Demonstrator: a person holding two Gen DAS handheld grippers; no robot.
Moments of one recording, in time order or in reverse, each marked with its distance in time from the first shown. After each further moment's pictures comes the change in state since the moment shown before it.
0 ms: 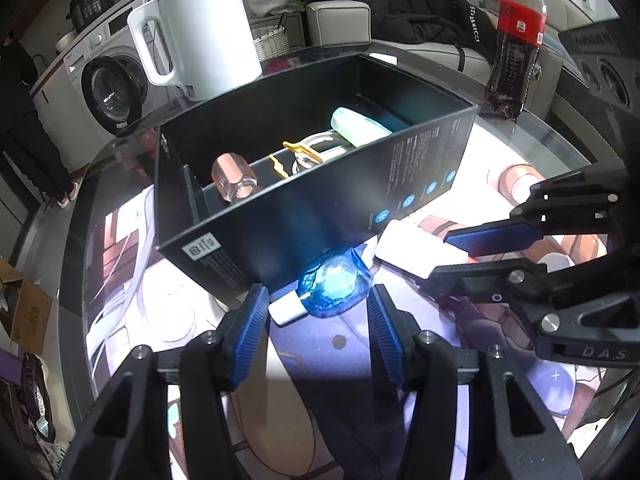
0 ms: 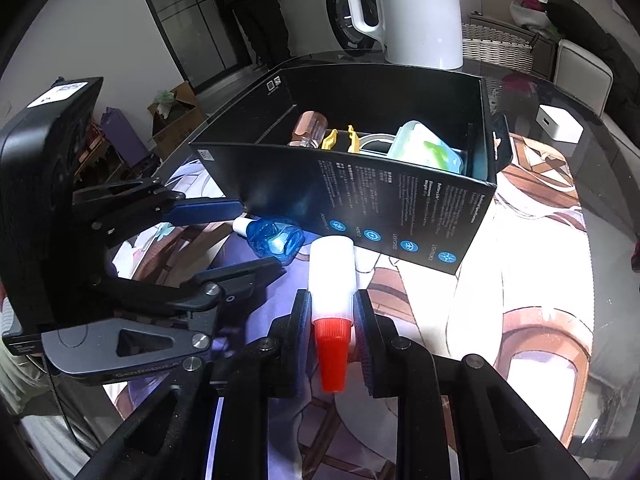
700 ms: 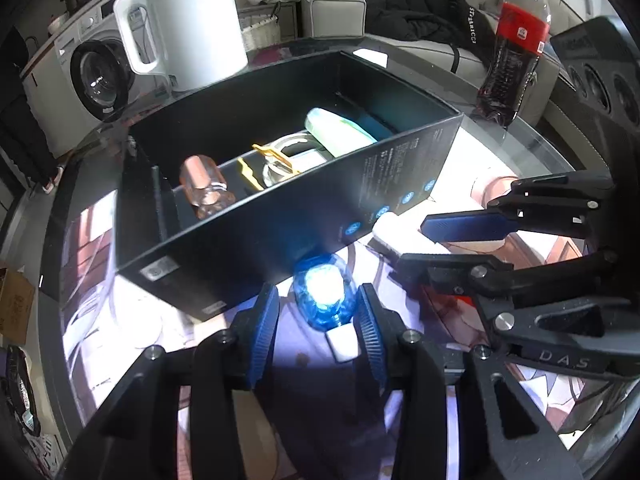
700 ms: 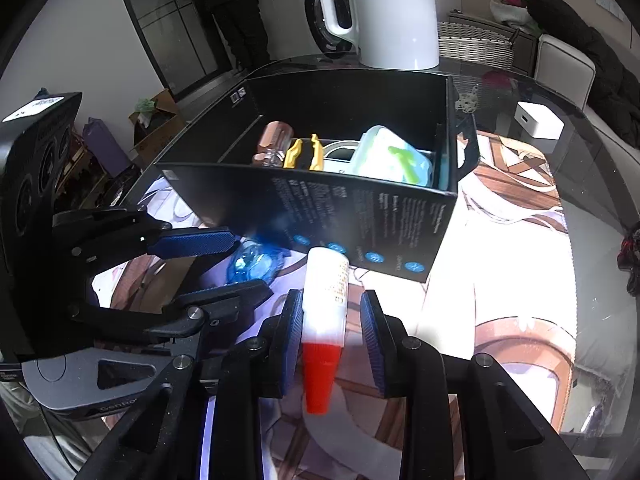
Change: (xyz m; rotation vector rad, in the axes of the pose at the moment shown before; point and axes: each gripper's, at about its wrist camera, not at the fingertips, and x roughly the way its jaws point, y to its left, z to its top) left arm 0.006 -0.005 0.016 -0.041 0.042 -0.077; right arm 0.000 -0.018 0.006 0.052 -0.012 -0.057
